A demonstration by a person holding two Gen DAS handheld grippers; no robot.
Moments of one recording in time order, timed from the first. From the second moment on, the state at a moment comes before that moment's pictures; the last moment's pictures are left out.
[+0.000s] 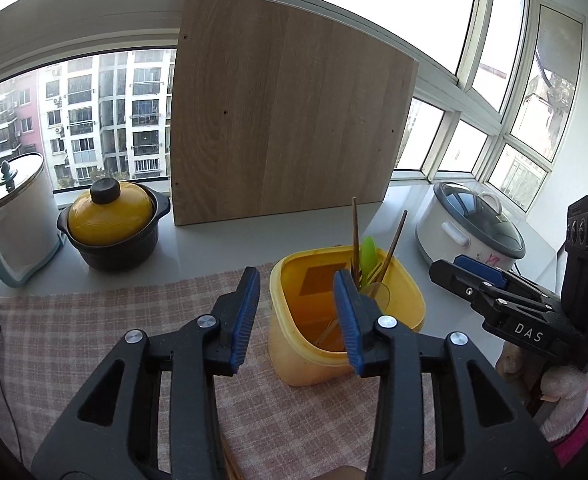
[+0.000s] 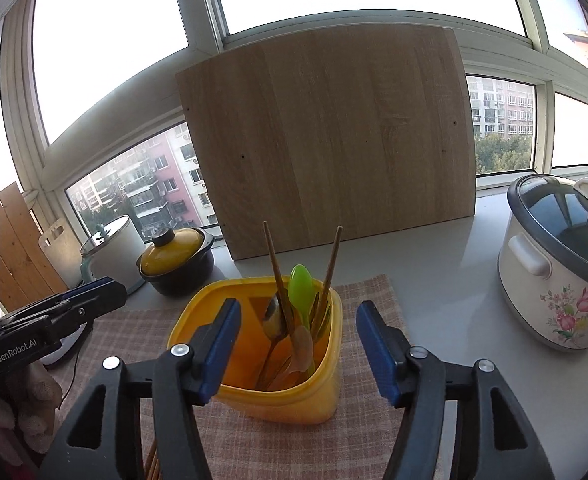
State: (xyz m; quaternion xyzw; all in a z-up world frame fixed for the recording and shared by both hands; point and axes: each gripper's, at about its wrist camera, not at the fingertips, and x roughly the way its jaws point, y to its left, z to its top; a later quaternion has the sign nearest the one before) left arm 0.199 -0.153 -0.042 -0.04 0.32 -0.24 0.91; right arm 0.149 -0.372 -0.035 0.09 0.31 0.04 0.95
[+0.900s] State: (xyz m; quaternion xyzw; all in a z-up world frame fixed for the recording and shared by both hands) left arm 0.135 -0.066 -0.121 0.04 0.43 -0.16 0.89; right arm 0.065 -0.361 -0.062 0.10 0.34 0.04 0.94
